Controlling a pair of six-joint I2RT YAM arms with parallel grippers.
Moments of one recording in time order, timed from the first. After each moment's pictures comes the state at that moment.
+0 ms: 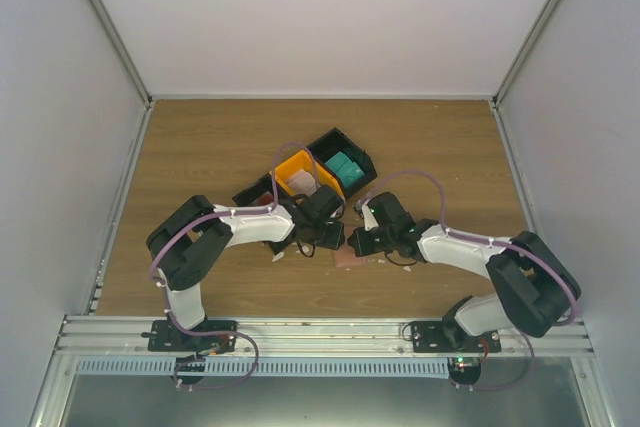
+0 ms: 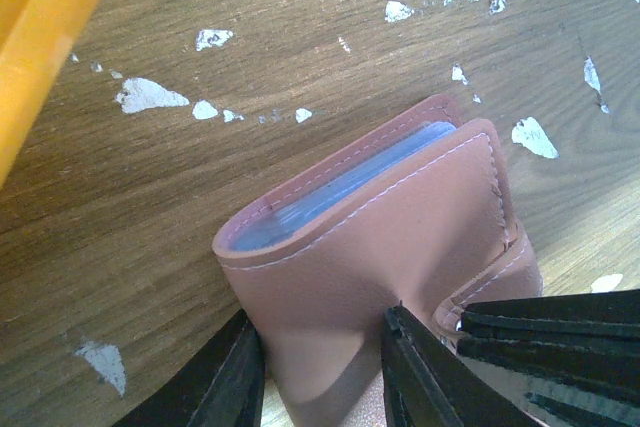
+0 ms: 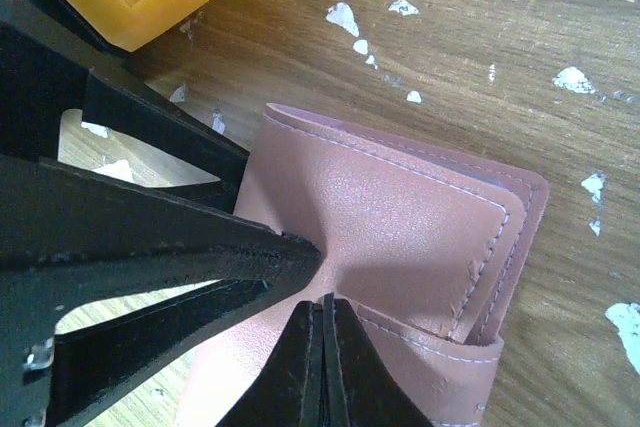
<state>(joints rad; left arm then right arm) -0.87 1.82 1.02 -0.27 0.13 -0.62 0.66 1.42 0.57 -0.13 -0.28 0.42</state>
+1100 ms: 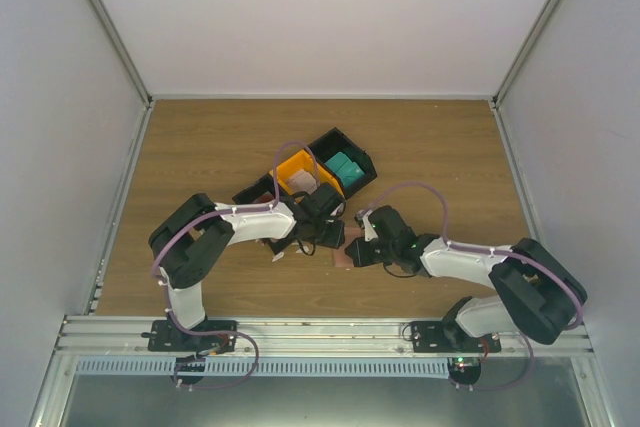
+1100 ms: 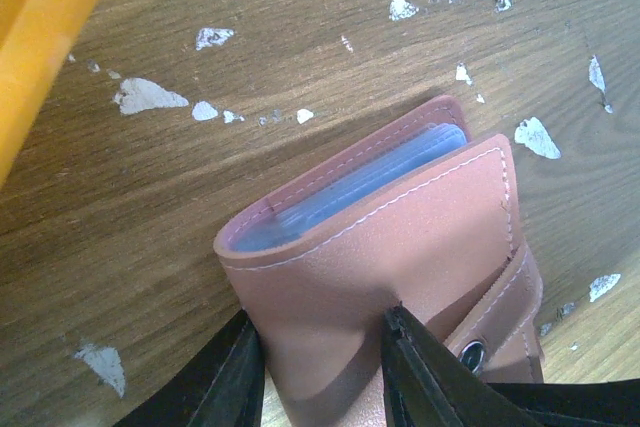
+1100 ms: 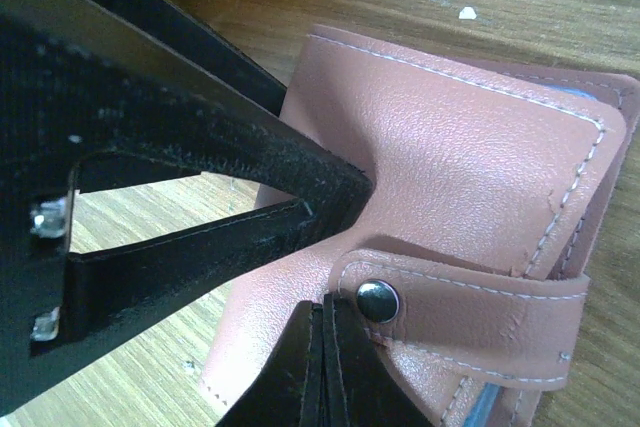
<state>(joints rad) -0.86 1.84 1.05 -0.31 0.15 -0.62 0.73 1.37 0.44 0.02 -0.27 0.53</state>
